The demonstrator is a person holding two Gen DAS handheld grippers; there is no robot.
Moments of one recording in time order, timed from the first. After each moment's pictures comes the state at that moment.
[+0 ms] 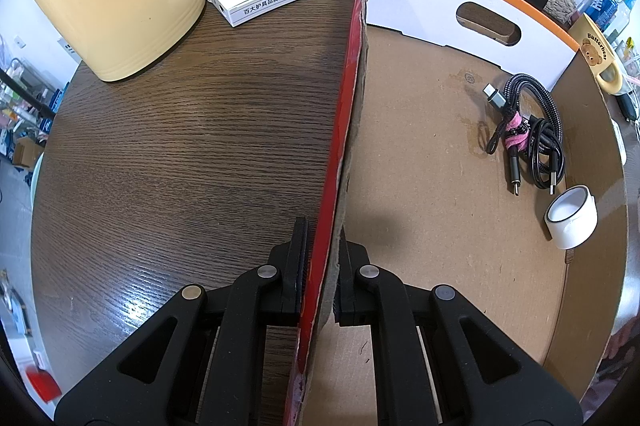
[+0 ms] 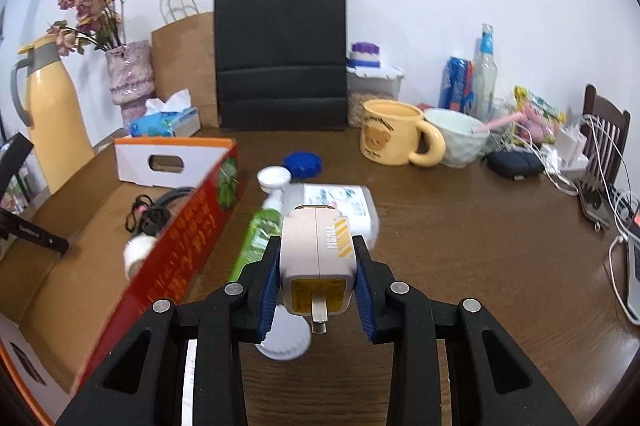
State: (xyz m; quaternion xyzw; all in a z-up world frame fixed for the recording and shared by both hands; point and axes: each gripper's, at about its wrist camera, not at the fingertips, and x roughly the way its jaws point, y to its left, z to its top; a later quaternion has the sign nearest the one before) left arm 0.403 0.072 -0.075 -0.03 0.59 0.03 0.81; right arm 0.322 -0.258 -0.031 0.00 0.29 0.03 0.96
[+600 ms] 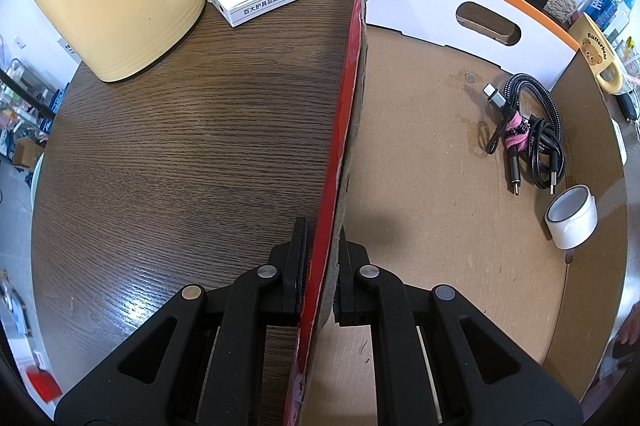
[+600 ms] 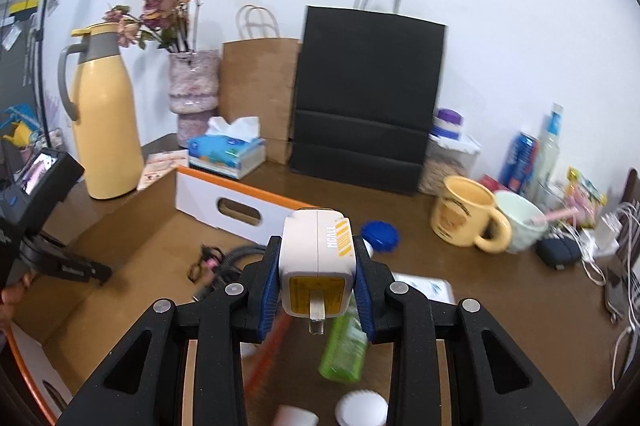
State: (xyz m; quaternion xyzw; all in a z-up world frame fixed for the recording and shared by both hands) left arm 0.403 0.072 -0.075 -0.03 0.59 0.03 0.81; right arm 0.358 -0.173 0.009 -0.08 0.25 0.12 0.96
